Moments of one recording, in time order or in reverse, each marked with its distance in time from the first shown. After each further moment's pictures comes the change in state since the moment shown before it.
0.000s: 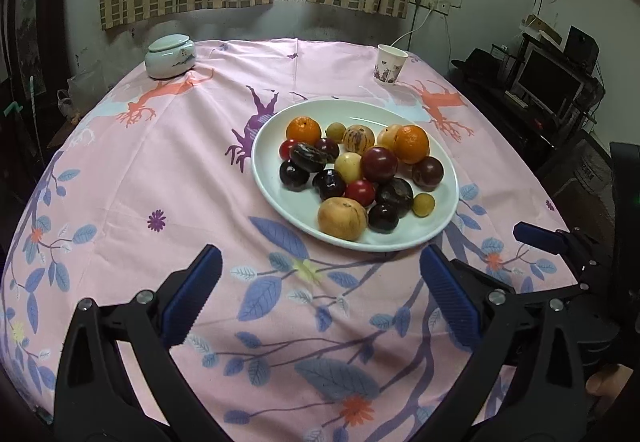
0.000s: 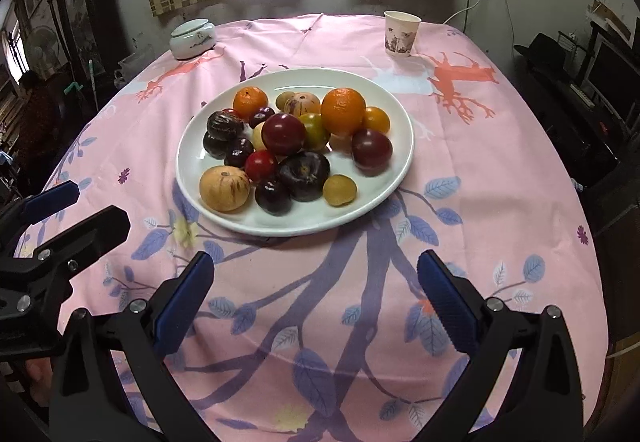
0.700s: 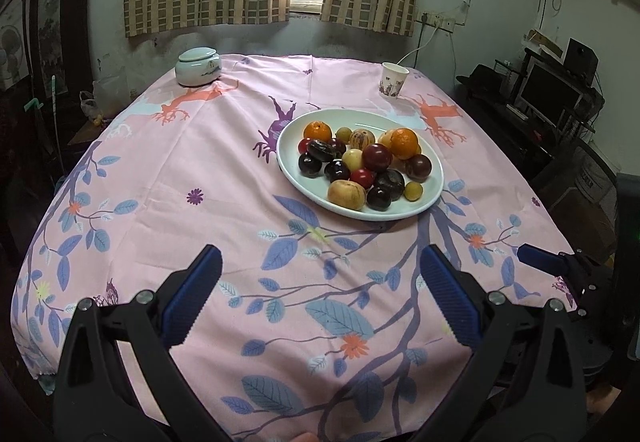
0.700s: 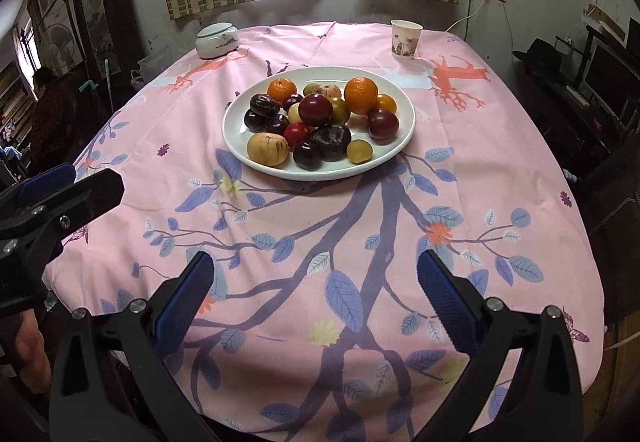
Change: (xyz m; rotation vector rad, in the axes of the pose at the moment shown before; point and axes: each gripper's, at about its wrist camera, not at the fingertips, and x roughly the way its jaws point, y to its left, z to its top) left arm -0.067 0.001 -0.036 -0.033 -0.056 0.025; right arm -0.056 0.022 -0.049 -0.016 -0.036 0.011
